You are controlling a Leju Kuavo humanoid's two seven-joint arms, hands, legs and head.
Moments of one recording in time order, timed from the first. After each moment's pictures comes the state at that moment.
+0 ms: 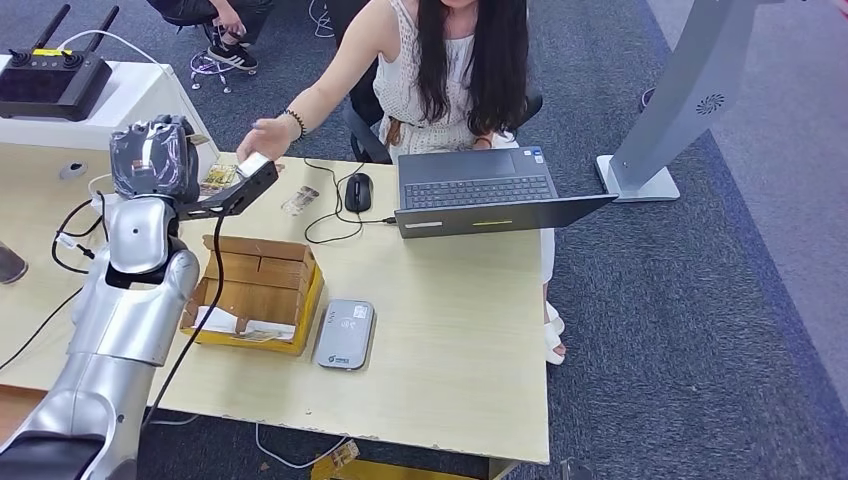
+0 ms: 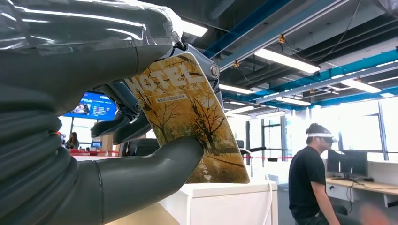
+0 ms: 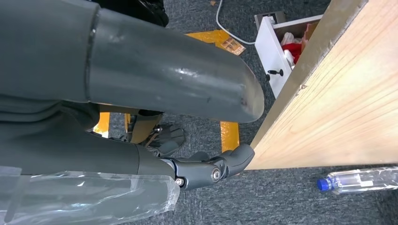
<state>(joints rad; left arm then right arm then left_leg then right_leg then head) -0.73 0.11 -0.20 -0.85 -1.53 0.19 0.21 -0.11 0.21 -0.72 -0.28 0.48 0.07 -0.47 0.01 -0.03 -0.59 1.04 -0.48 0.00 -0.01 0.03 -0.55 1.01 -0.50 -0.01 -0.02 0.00</state>
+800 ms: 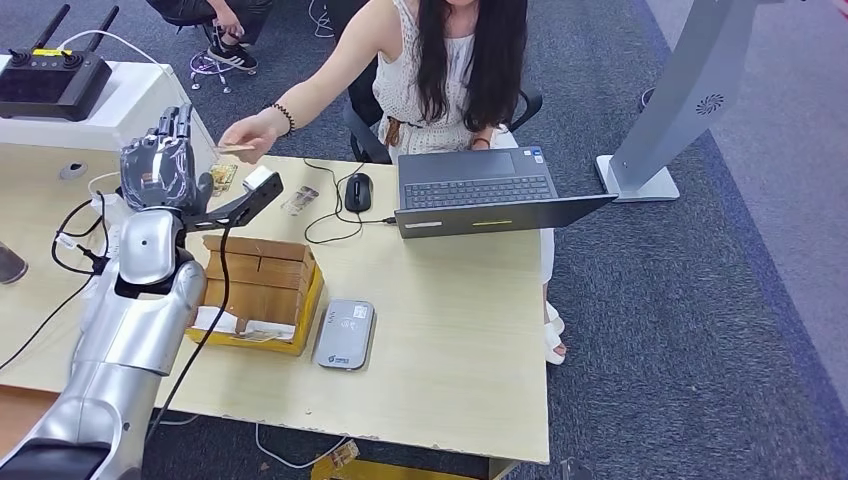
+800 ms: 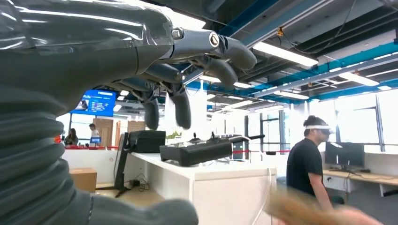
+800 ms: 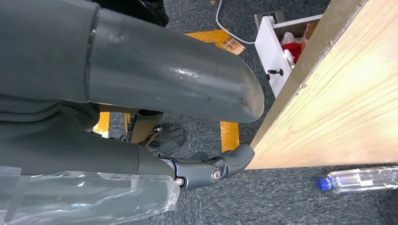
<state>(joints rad) -0.69 0.10 -0.20 -0.84 -1.53 0.21 0.20 -0.11 0.21 -0.72 -0.28 0.48 0.07 -0.47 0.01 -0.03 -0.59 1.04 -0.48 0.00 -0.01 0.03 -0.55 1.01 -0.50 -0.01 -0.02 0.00</state>
